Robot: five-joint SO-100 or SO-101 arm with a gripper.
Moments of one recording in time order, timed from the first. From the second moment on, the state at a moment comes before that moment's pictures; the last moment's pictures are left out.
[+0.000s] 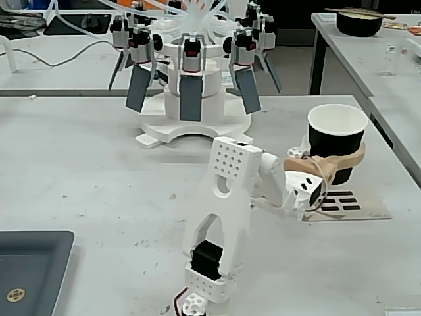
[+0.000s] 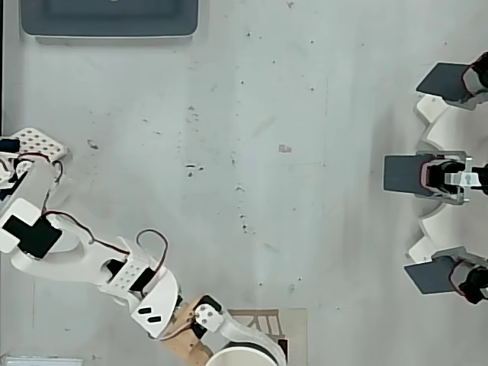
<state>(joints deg) 34.9 68.9 118.7 -63.6 -84.7</state>
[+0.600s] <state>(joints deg) 36.0 52.9 102.0 -62.0 -84.4</state>
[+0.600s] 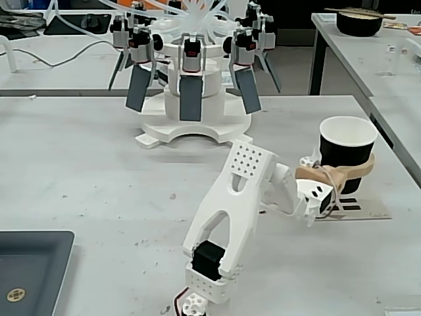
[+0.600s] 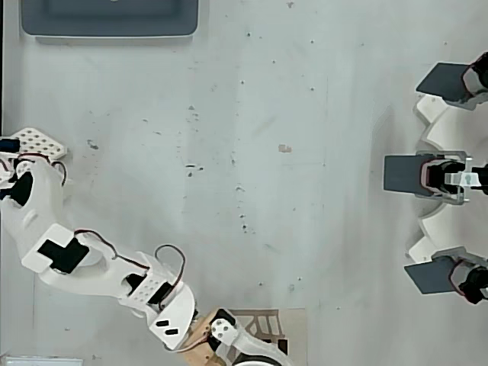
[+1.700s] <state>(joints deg) 35.3 36.5 91.5 -66.9 -83.2</state>
